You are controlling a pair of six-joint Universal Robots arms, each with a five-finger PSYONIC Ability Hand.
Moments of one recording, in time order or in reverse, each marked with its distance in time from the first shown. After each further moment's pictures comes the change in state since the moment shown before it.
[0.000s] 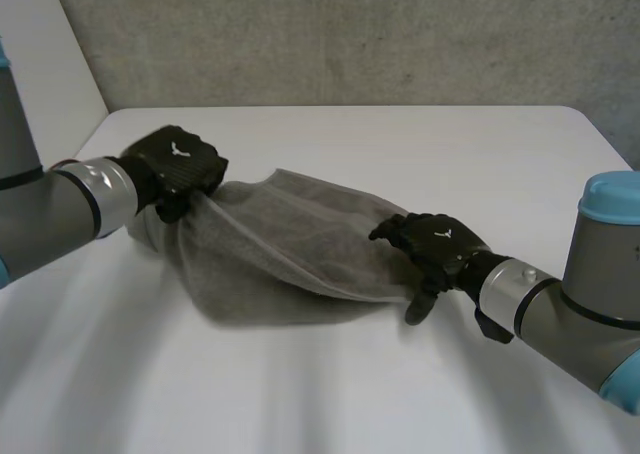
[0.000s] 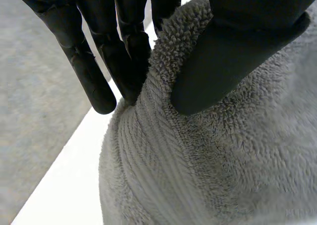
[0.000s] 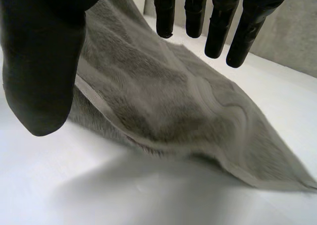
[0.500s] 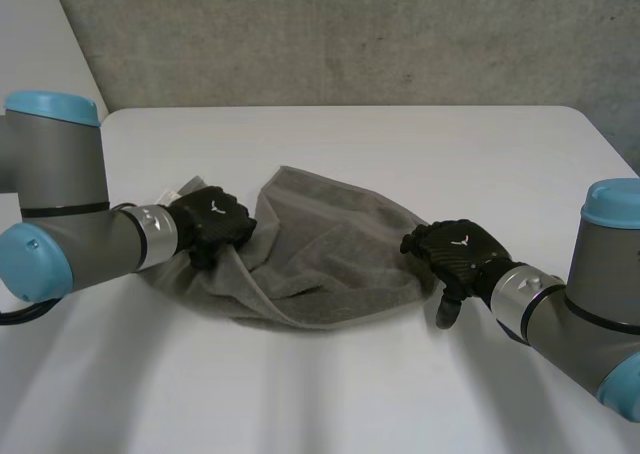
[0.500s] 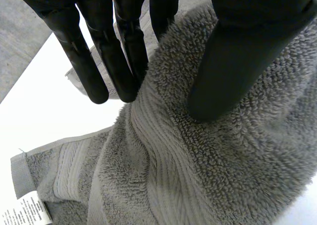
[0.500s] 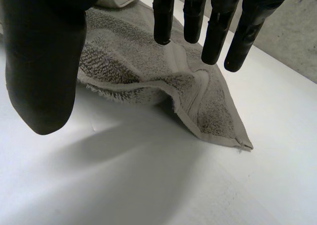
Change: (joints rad) left arm -0.019 -0.285 0.099 -0.060 0.061 0.146; right arm -0.017 0.003 0.029 0.011 0.131 -0.216; left_hand -0.202 -0.267 -0.268 -0.271 -0.222; right_hand 0.075 0.052 0.068 0.043 0.033
